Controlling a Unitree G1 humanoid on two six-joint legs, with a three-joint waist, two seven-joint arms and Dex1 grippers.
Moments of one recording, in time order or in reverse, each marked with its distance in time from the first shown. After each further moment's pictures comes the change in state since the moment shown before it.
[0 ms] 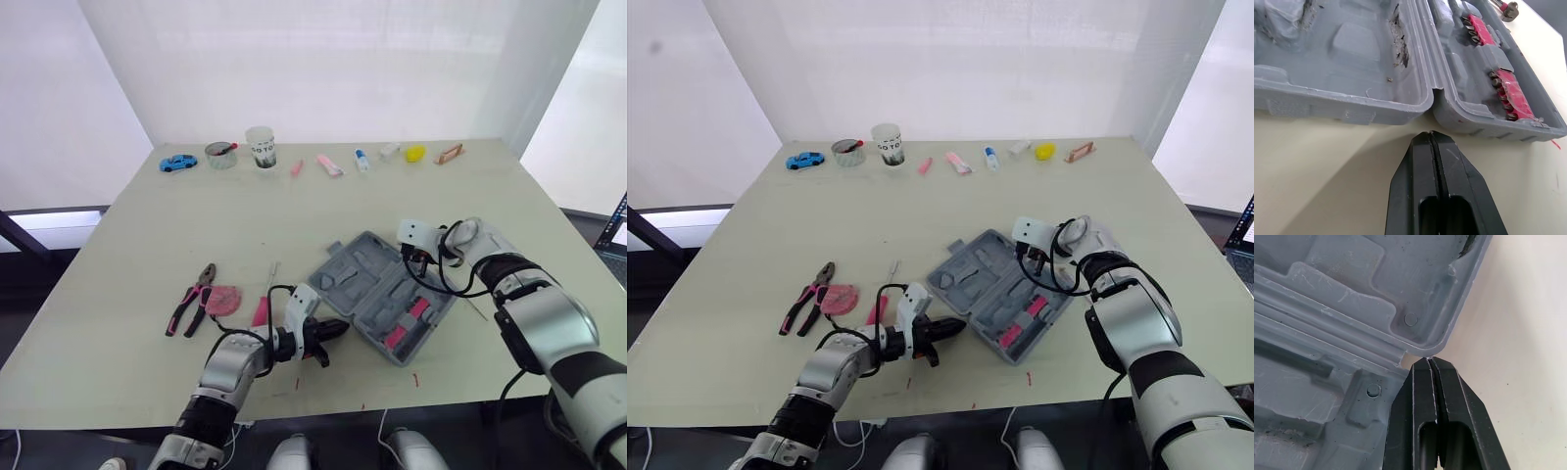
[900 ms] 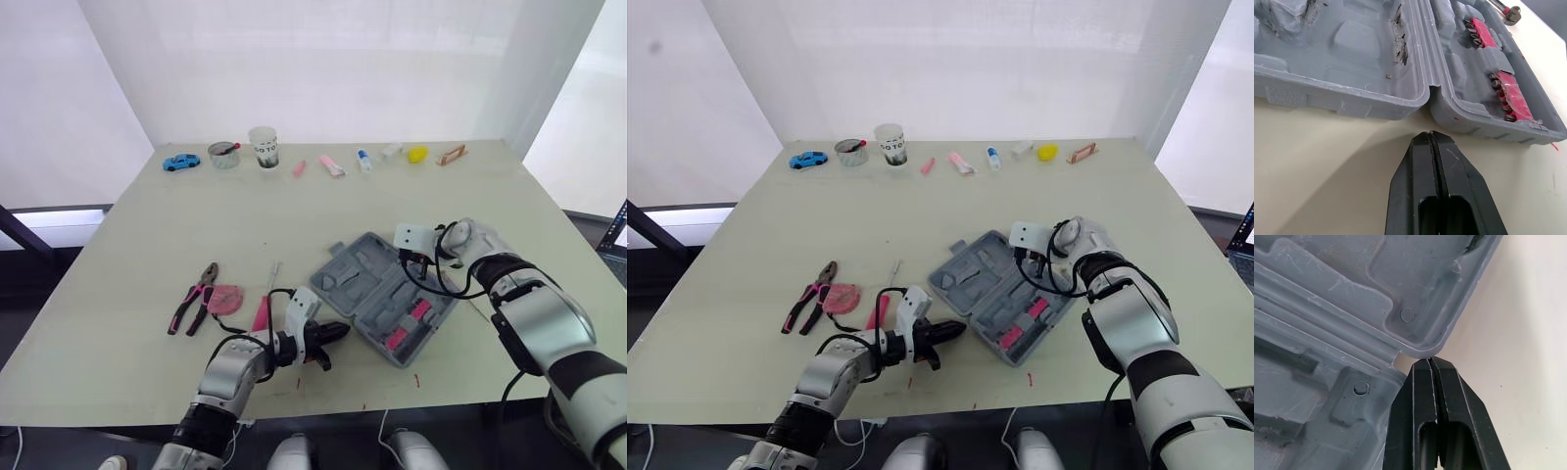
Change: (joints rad) left arm 0.035 -0.013 0.001 -0.044 -0.011 0.015 0.031; right arm -0.006 0.010 0.063 -0.003 -0.056 0.009 -0.020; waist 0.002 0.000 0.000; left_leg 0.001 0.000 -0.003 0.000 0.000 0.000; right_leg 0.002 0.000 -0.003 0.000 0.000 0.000
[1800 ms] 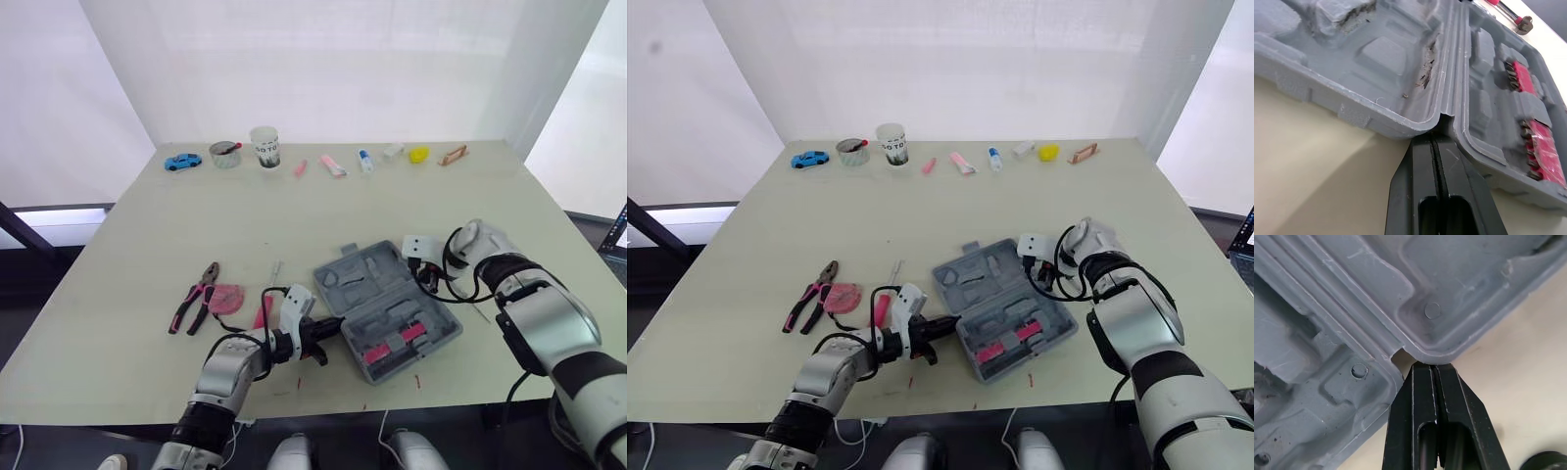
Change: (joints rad) left arm -0.010 -0.003 0.038 0.032 0.001 -0.010 -0.001; right arm 0.011 -0.027 0.000 -0.005 0.008 0.115 0.283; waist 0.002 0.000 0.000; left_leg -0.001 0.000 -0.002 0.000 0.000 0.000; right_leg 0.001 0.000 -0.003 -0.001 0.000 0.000
